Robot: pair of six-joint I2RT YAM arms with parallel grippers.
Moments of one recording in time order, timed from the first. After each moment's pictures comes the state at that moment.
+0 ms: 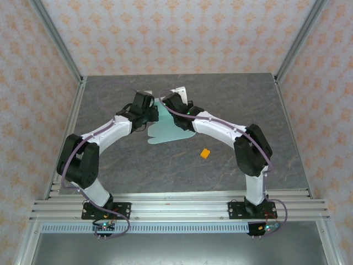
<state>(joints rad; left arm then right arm) -0.37 1.65 1.13 -0.26 -0.09 -0.39 0.78 1.93 1.54 -0.43 0.68 0.31</state>
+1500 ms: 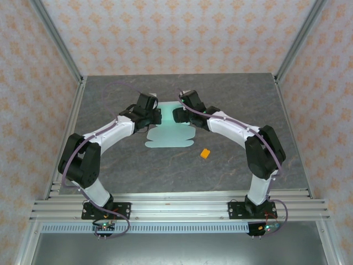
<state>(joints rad) -0.40 1.66 1.15 -0.31 -0.07 -0.38 0.64 1.81 1.35 -0.33 0.10 0.28</state>
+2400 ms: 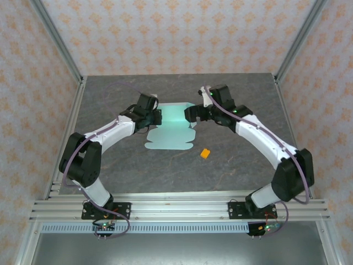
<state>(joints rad) -0.40 1.67 1.15 -0.31 -0.05 -0.37 0.47 1.44 1.23 -0.48 -0.20 0.17</state>
